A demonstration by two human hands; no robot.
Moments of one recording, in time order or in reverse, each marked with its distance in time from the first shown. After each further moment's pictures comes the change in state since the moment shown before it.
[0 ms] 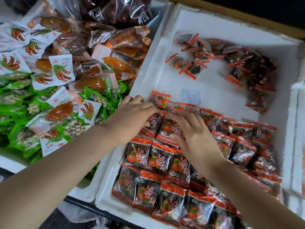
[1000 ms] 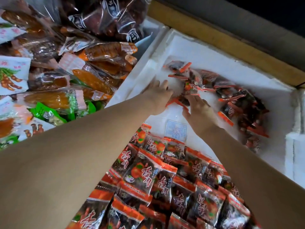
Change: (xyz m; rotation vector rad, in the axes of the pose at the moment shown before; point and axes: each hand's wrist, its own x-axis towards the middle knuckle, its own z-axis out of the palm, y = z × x) left_hand 0.209 -0.016 0.017 0.105 0.011 -0.146; right_hand 0.157 0.146 -0.004 -0.307 -0.020 0.208
